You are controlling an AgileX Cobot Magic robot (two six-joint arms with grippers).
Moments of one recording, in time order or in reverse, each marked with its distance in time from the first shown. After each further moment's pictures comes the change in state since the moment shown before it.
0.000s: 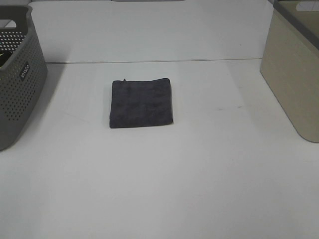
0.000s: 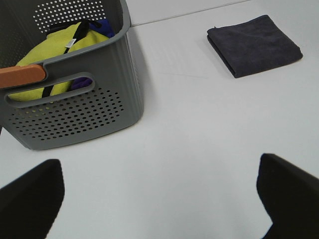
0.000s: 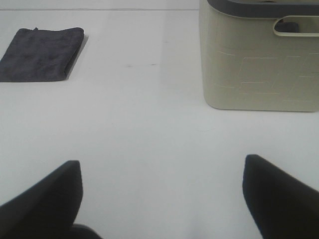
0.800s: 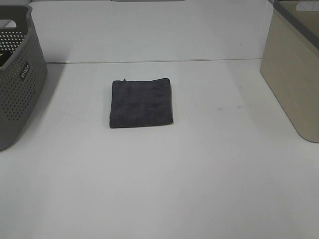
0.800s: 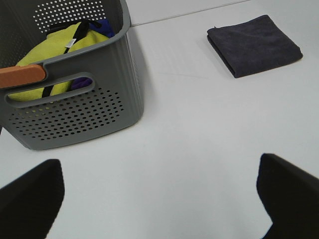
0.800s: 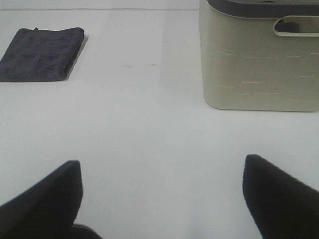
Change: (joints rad) left arm 0.000 0.000 0.000 0.000 0.000 0.000; right arm 0.000 0.000 0.000 0.000 0.000 0.000
